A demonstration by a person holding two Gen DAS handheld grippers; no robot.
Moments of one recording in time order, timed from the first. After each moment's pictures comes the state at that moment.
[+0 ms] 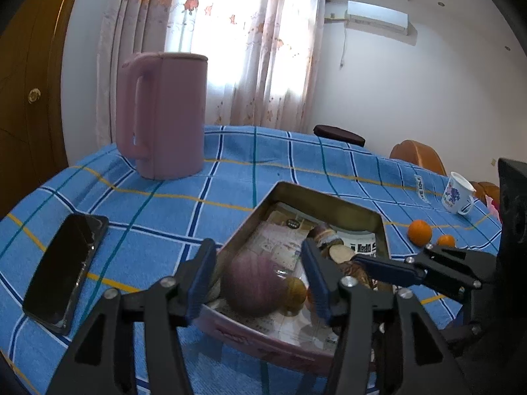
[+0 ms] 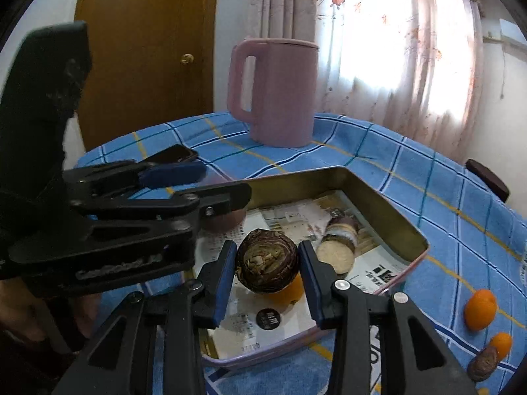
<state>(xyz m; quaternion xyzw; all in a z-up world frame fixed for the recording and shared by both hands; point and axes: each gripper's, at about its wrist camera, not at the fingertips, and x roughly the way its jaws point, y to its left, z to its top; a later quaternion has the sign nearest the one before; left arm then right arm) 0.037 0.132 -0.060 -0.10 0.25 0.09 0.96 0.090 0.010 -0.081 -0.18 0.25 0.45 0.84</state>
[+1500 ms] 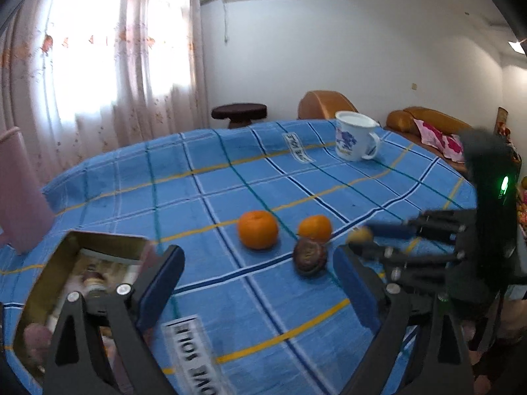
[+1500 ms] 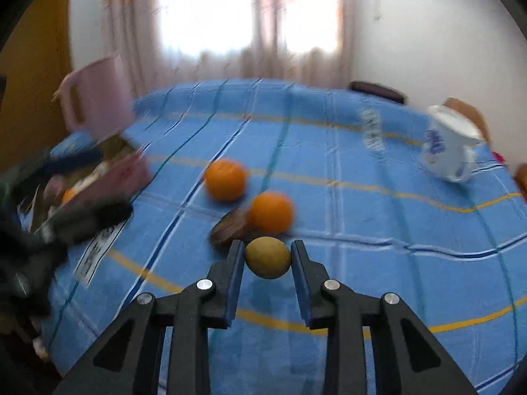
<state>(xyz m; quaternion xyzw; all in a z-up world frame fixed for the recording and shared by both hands) 0.117 -0.078 -0.044 0.03 0.29 -0.11 0.95 0.165 -0.235 -0.078 -0.08 0.33 0.20 0.92</state>
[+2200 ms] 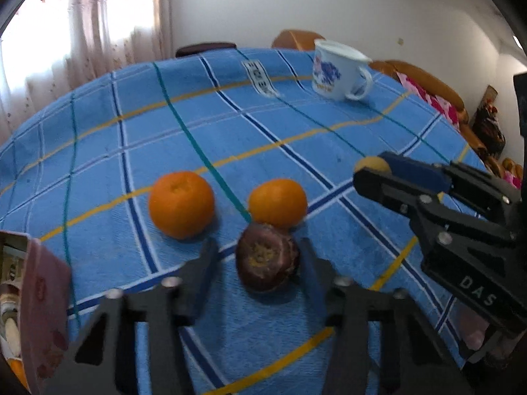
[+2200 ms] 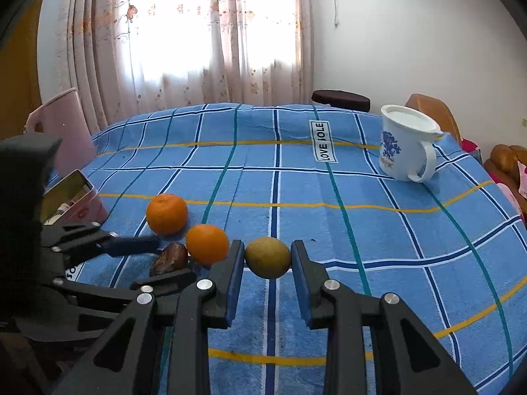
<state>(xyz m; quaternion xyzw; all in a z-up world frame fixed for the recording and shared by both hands) 0.186 -0.128 -0.093 0.03 0.43 -0.17 0.89 0.182 -0.259 -0.078 -0.04 0.32 0.16 0.93</state>
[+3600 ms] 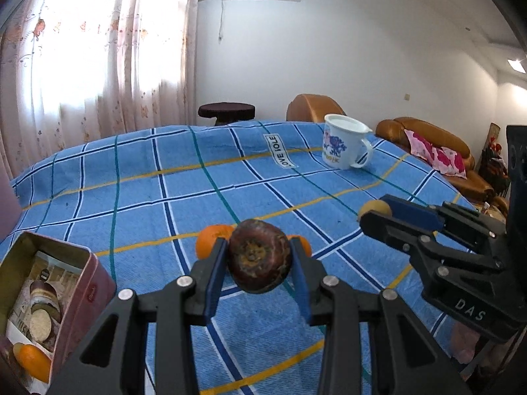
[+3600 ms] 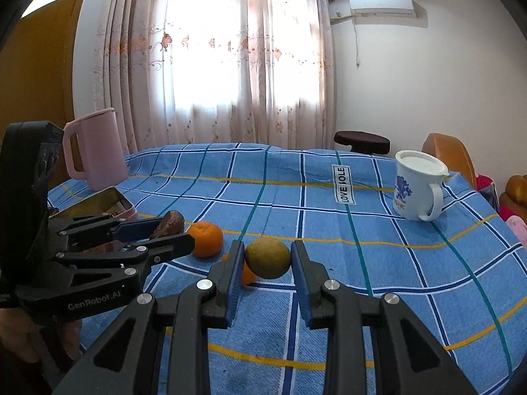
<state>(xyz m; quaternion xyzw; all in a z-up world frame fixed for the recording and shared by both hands) 0.146 -0.101 -0.056 0.00 0.28 -0.13 0.95 0.147 -0.259 -0.060 -0.05 0.22 0.22 0.95</state>
